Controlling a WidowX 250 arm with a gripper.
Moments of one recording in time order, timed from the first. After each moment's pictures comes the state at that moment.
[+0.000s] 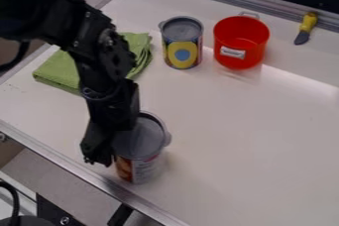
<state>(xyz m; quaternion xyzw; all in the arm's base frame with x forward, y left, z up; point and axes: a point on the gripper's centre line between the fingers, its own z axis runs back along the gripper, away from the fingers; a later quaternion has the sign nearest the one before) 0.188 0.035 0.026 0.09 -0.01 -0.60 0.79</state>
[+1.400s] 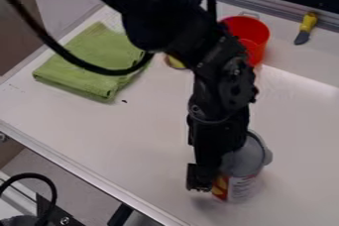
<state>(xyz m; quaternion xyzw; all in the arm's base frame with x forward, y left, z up) 0.209 -0.075 0.017 0.05 -0.03 -0.52 0.85</state>
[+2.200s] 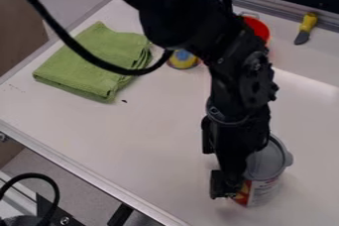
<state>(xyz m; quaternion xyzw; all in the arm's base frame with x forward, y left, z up) 0.211 -0.089 0.024 0.01 -0.03 -0.44 0.90</state>
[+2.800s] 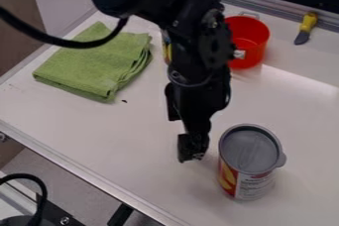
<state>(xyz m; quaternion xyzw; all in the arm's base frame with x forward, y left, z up) 0.222 -0.031 0.049 0.06 -0.04 -0.38 0.92</state>
